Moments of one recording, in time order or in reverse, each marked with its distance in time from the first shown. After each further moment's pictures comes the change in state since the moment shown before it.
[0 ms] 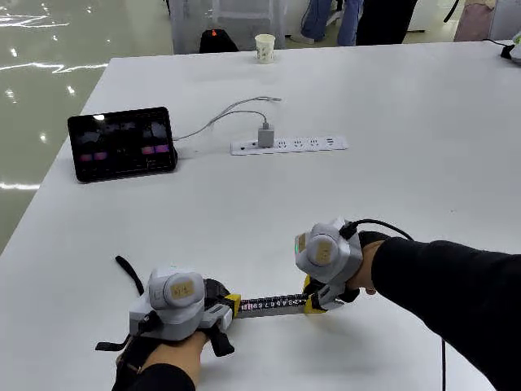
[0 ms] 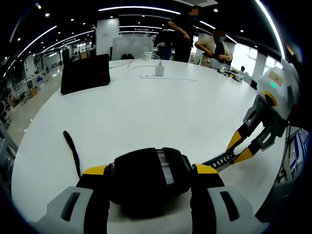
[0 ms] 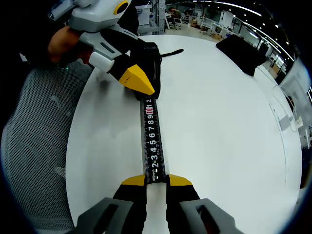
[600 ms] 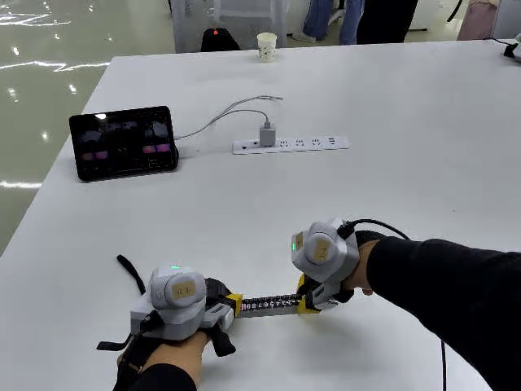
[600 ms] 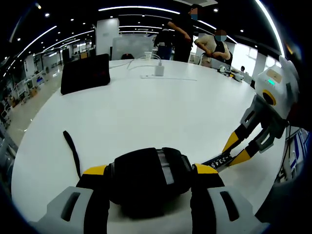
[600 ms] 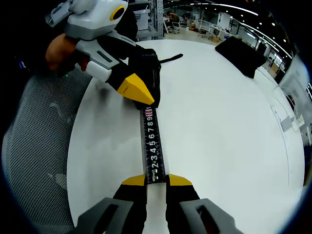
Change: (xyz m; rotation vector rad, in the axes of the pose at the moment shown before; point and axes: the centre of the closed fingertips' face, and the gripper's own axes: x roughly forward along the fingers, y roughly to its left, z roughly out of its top) left arm 0.001 0.000 0.000 -0.001 0.003 -0.001; right arm 0.007 0.001 0.013 0.023 -0.044 0.012
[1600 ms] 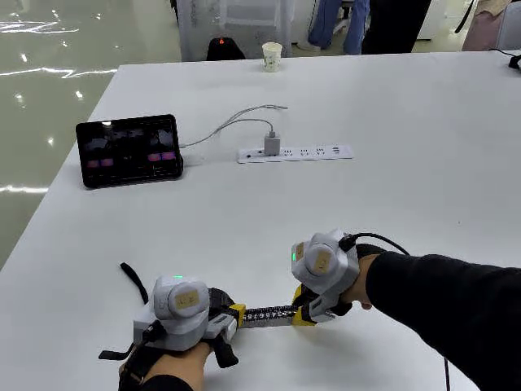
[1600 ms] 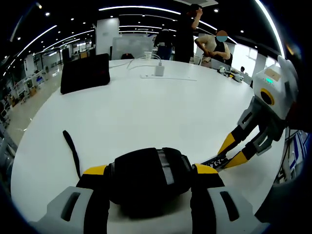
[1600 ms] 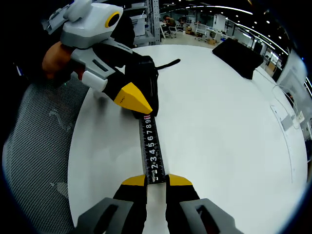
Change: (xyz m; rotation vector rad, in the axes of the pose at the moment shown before) left arm -0.001 0.000 0.000 -0.005 -0.002 -0.006; right arm 0.003 0.001 0.013 0.044 -0.061 0.004
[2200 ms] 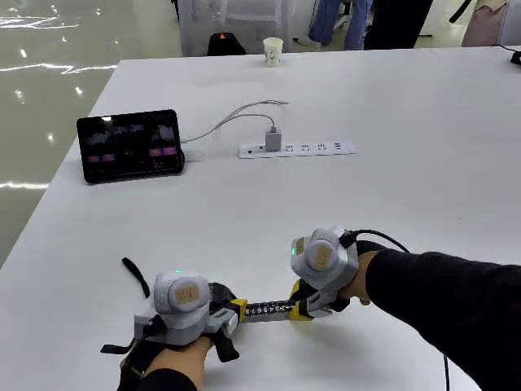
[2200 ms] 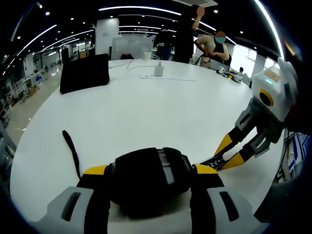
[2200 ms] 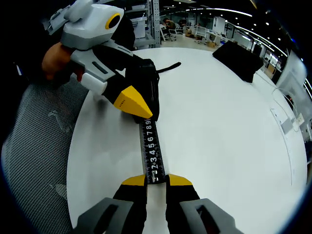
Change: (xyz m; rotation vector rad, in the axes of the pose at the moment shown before) left arm 0.000 0.001 0.001 -0.003 -0.003 -0.012; right arm 0.004 0.000 0.008 -0.017 -0.028 -0.005
